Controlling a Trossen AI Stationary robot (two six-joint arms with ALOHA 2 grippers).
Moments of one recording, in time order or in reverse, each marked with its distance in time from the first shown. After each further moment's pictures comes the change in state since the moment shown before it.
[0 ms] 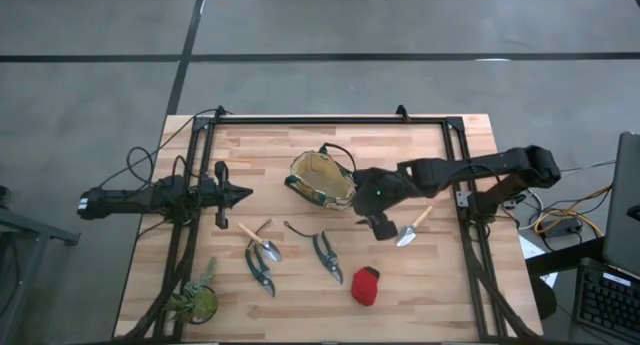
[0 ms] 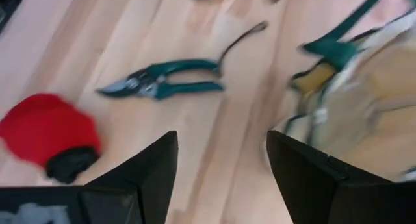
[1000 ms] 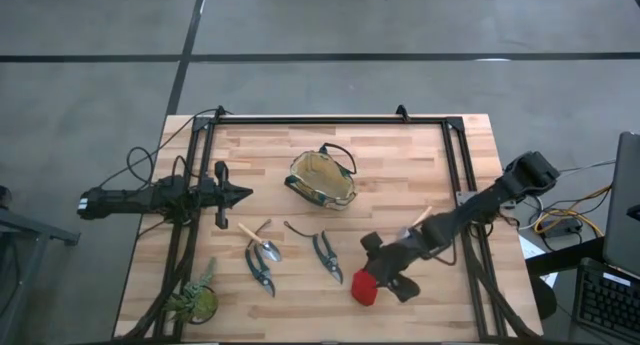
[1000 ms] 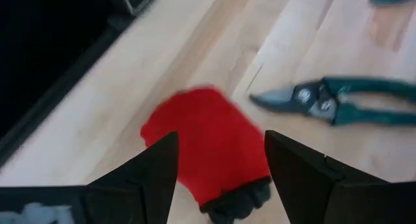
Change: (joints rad) left arm 0.000 0.001 0.000 0.002 0.000 0.000; right arm 0.416 0.070 -0.337 0.513 0.038 0.203
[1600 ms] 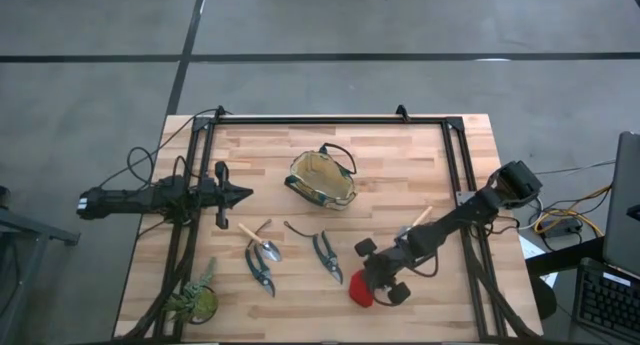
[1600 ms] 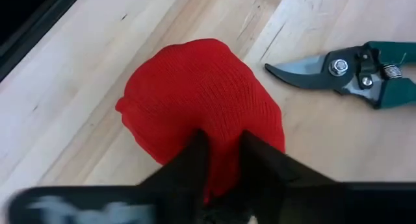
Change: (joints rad) left arm 0.000 0.008 -0.004 0.007 0.000 0.000; right arm -0.002 0.162 0.031 0.004 -0.003 -0.033
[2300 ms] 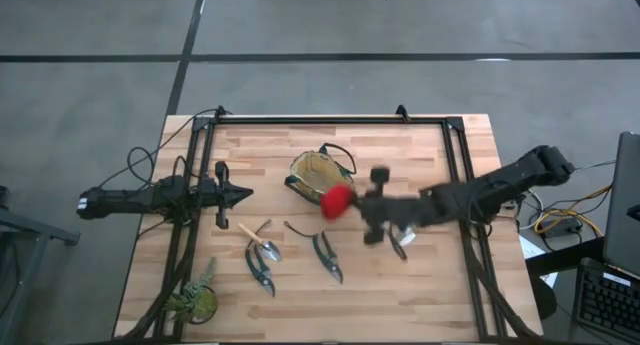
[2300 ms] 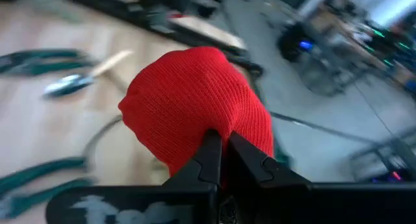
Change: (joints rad) left arm 0.000 0.001 -0.001 0.001 0.000 0.000; right arm -0.212 -0.347 0.193 -0.090 0.697 -0.178
